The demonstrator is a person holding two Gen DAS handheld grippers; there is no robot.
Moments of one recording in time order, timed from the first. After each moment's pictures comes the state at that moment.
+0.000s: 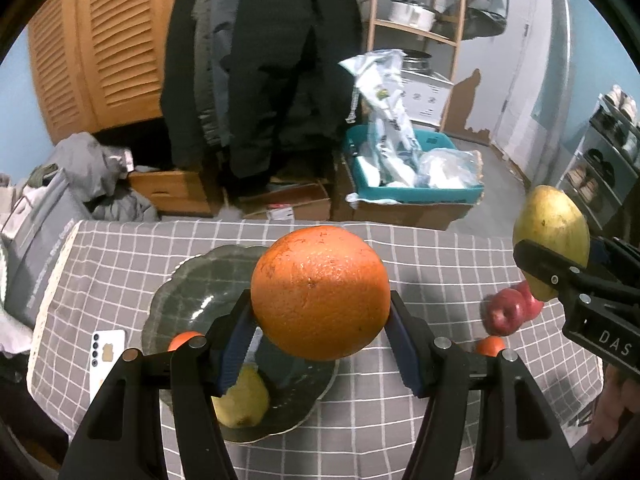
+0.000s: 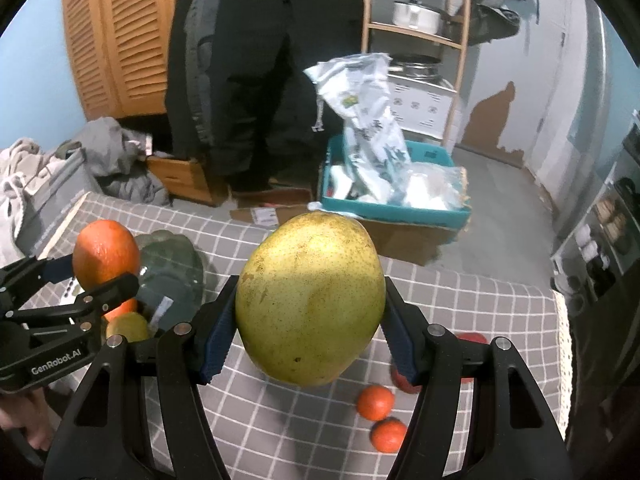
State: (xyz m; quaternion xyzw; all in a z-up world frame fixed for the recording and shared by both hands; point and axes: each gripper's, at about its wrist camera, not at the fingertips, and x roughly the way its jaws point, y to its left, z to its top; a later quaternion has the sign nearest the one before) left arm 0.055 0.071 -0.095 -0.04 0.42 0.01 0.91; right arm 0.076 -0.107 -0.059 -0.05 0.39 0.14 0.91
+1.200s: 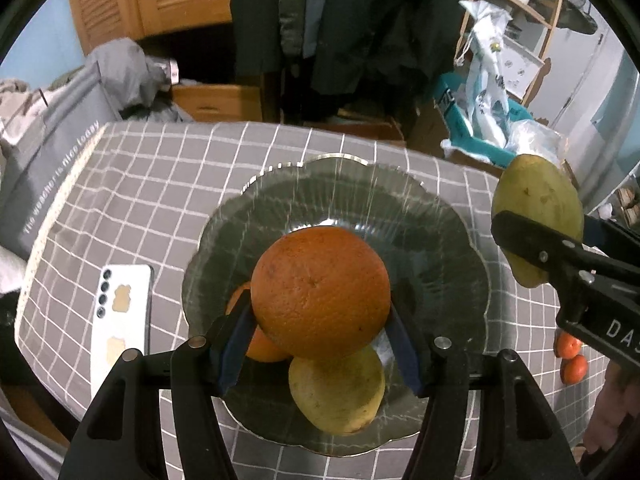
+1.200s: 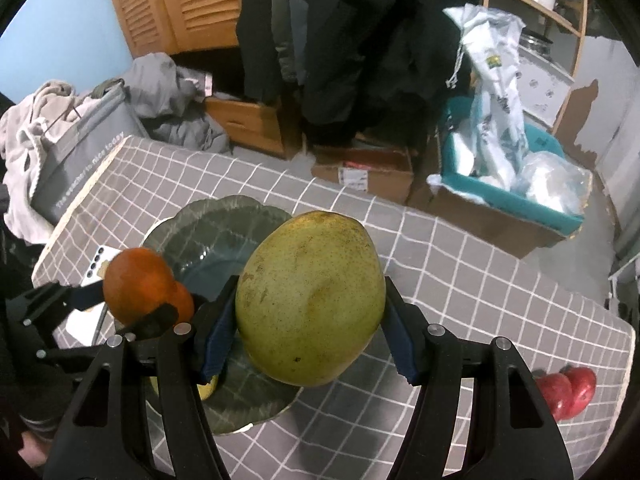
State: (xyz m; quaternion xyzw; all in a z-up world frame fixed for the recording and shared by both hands) left arm 0.074 0.172 -0.192 -0.10 0.51 0.08 0.85; right arm 0.132 0.029 -0.140 -0.07 0.47 0.23 0.85
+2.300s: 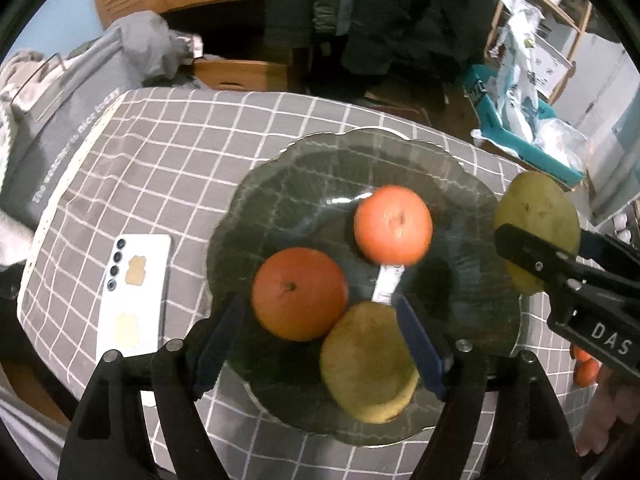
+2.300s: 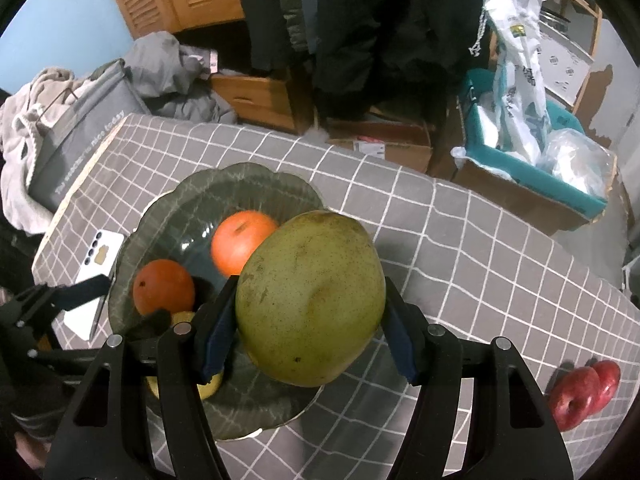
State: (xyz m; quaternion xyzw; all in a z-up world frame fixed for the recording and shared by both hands) left arm 0.065 0.195 -0.207 -0.11 0.53 0.11 0.83; right arm 0.137 0.047 -0.172 -0.07 0.50 0.25 0.83
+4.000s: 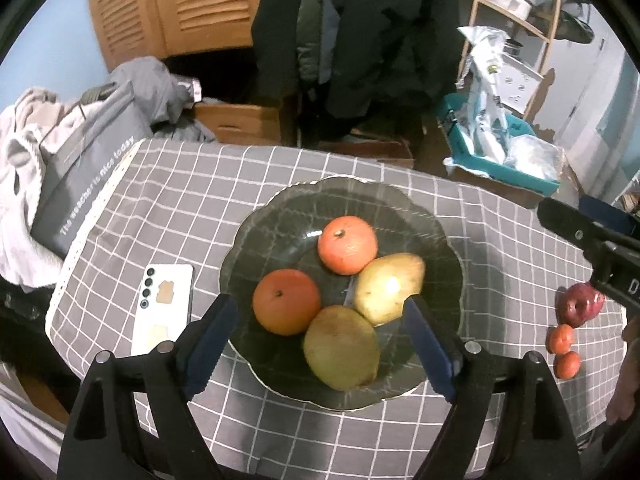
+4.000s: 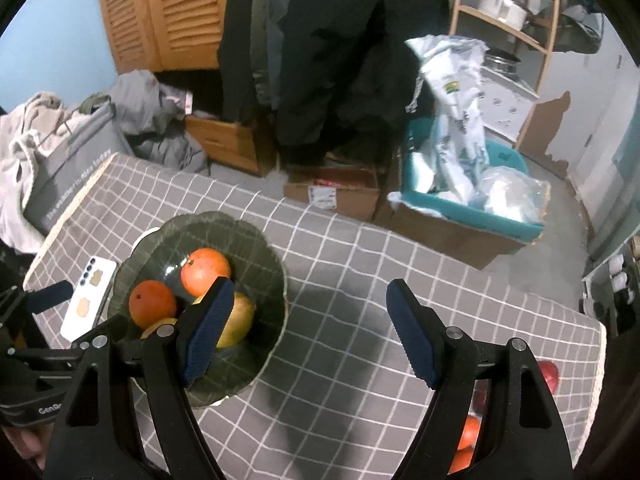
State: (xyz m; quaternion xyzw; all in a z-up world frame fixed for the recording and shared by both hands) left arm 0.040 0.171 -0.143 -0.08 0.48 0.10 0.87; right arm 0.110 -0.002 -0.090 -0.08 0.43 0.19 0.88
